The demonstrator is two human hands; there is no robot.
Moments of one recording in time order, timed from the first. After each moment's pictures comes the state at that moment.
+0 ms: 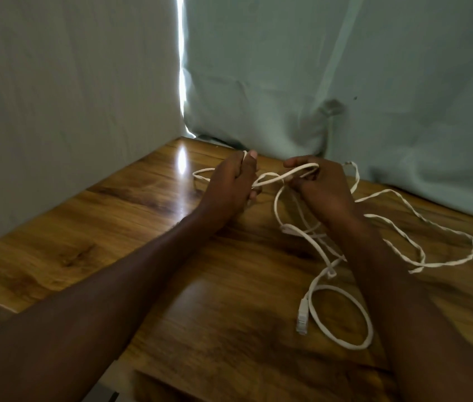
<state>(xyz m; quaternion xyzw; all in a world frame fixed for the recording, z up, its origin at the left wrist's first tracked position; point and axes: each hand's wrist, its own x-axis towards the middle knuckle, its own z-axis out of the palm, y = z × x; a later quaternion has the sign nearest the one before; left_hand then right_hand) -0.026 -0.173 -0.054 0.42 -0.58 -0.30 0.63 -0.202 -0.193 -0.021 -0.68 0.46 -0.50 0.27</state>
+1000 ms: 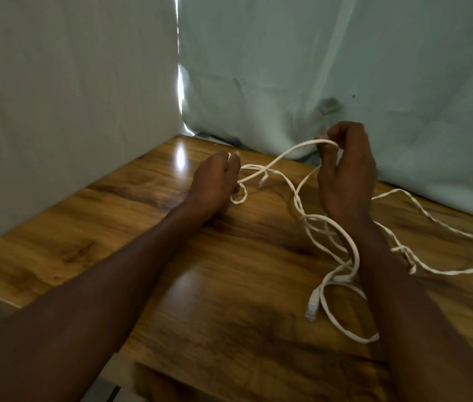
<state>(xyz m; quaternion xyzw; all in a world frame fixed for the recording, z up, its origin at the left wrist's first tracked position) 0.002 -0.179 -0.052 0.59 -0.60 -0.11 0.53 -0.215 -0.175 -0.007 -0.67 0.45 -0.59 -0.04</state>
